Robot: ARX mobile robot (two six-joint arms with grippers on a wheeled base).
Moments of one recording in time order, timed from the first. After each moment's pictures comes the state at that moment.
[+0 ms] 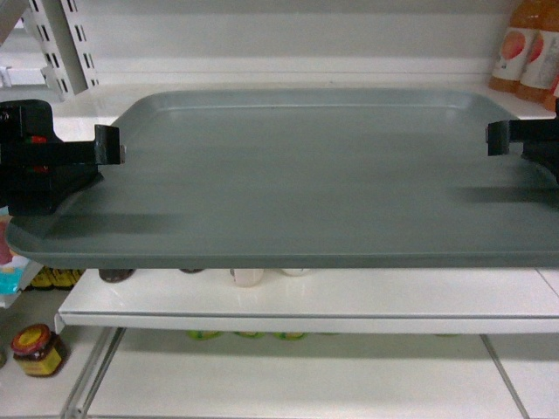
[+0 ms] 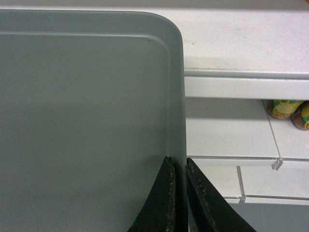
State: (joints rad) left arm -0.26 1.33 0.66 0.18 -0.08 -0.10; right arm 0.25 1.46 0.77 0.20 0.17 0.10
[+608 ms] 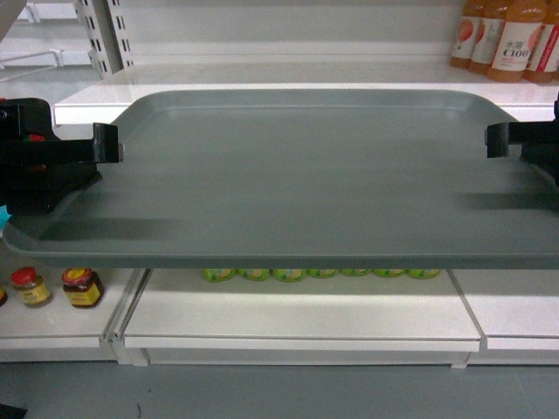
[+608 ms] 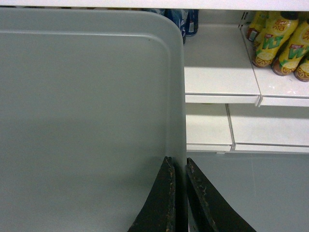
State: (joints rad) left arm -0.26 1.33 0.66 0.18 -0.08 -0.10; right arm 0.25 1.46 0.77 0.20 0.17 0.10
